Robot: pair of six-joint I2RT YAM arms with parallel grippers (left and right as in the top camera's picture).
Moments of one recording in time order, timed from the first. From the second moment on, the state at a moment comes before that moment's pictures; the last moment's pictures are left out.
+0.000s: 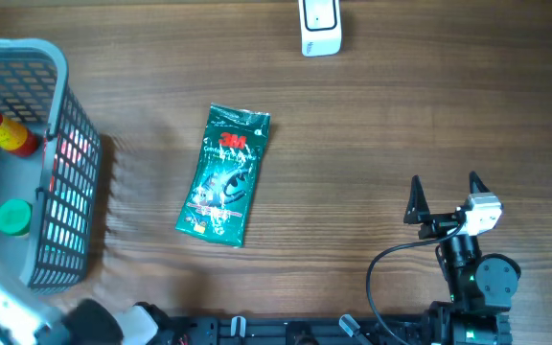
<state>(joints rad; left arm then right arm) 0.72 1.51 1.86 -1.35 -0.16 -0.61 -0.11 0.02 0.01 0.01 -0.18 0.04</state>
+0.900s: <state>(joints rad) 0.82 1.74 1.34 -0.87 -0.07 -0.71 -0.11 0.02 0.01 0.01 -0.18 0.04</state>
